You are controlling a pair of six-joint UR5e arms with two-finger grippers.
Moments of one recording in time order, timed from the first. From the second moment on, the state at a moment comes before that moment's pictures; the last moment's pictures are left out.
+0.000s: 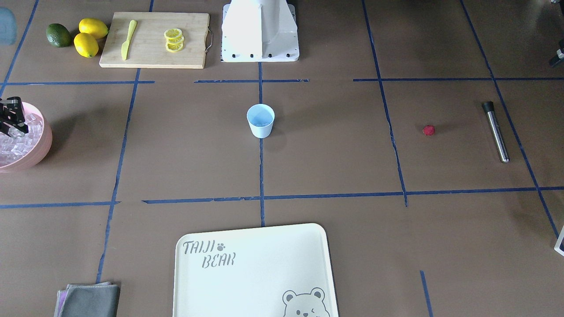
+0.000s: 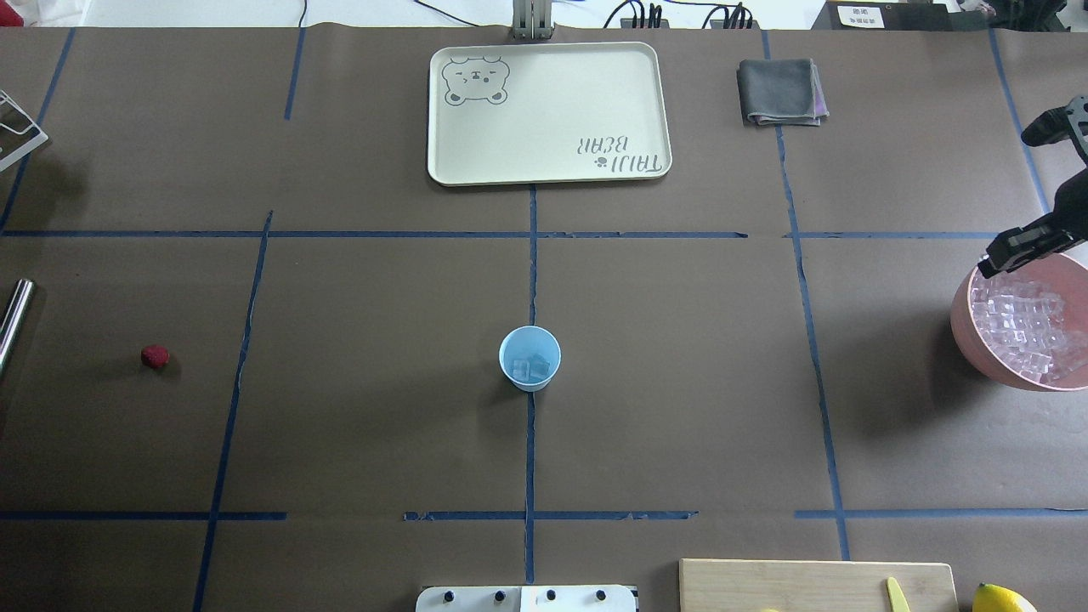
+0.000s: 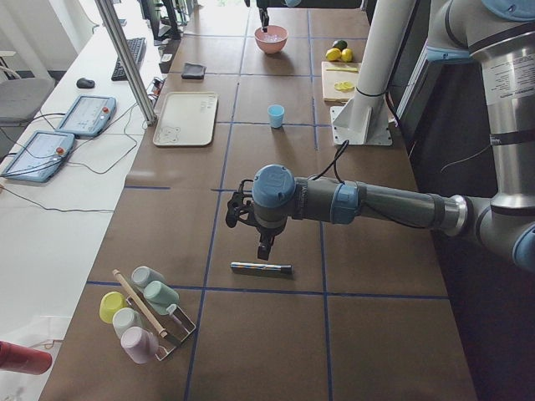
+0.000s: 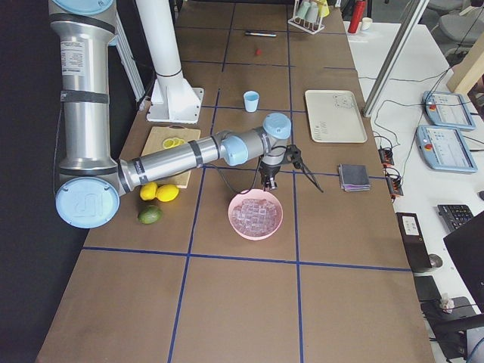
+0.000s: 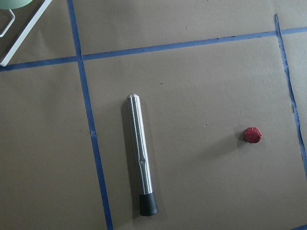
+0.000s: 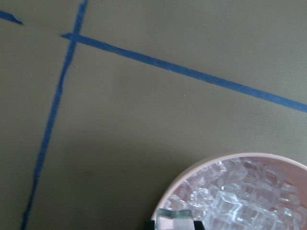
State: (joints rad) left arm -1.56 -1.31 -1.97 -1.55 -2.54 0.08; right arm 1.13 -1.55 1.97 -1.58 2.30 0.36
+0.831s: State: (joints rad) left arm -1.56 -1.31 -1.97 -1.55 -2.55 0.08; right arm 0.58 -1.07 1.99 -1.60 2.03 1.40
